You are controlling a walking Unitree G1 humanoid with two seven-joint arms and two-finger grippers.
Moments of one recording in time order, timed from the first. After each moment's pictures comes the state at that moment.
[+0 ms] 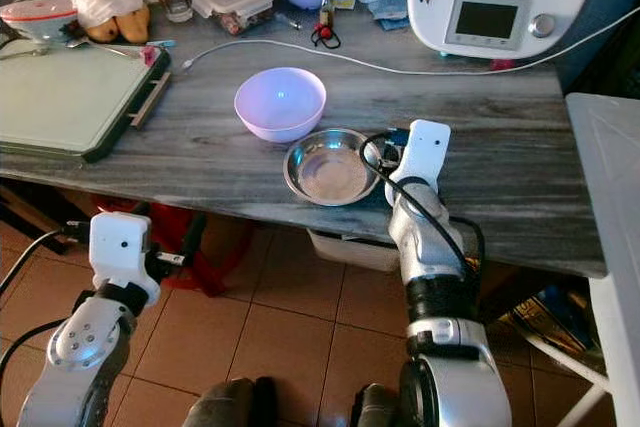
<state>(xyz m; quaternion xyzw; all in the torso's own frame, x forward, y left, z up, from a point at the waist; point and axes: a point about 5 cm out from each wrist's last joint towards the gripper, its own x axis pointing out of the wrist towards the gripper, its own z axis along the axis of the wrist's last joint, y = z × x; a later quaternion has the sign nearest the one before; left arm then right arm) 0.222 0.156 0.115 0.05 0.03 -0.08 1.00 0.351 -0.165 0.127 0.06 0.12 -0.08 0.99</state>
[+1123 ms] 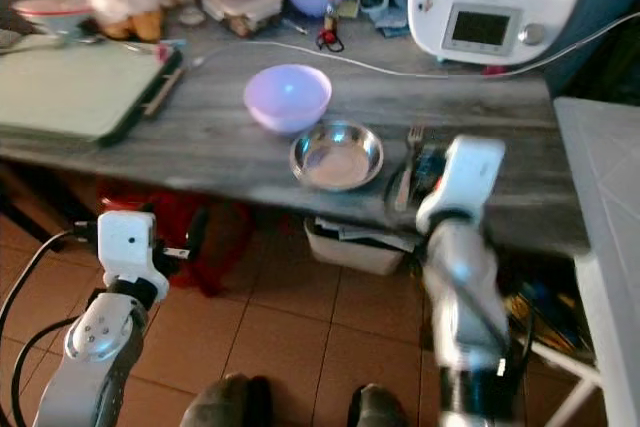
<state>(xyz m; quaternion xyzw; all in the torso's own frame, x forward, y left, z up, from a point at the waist) 0.231 0.154 0.105 0.03 0.03 -0.05 1.00 0.282 -0.181 0.138 0.02 0.00 -0.04 1.00</state>
